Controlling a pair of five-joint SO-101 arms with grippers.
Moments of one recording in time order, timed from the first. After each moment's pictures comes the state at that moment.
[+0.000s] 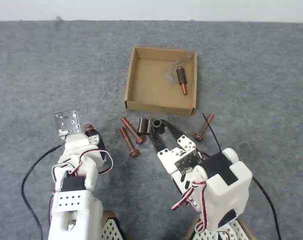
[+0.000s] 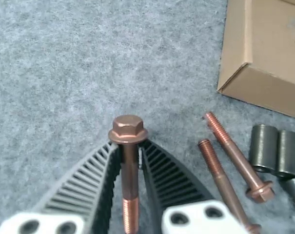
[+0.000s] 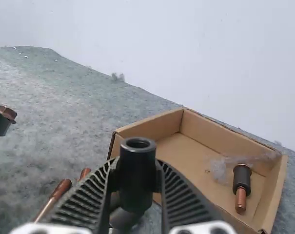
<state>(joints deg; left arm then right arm) -11.1 -68.1 96.2 26.1 13.8 -35.2 17.2 91.7 -98.9 10.4</state>
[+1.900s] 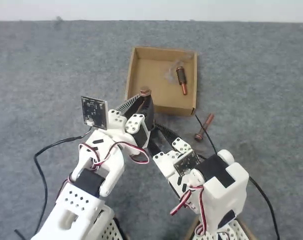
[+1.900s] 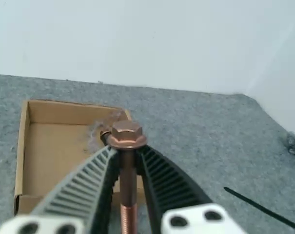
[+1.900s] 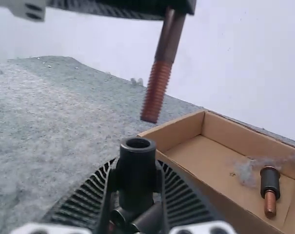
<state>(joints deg) 20.8 -68.1 76.8 17.0 24.8 -39.0 17.2 91.7 -98.9 6.9</state>
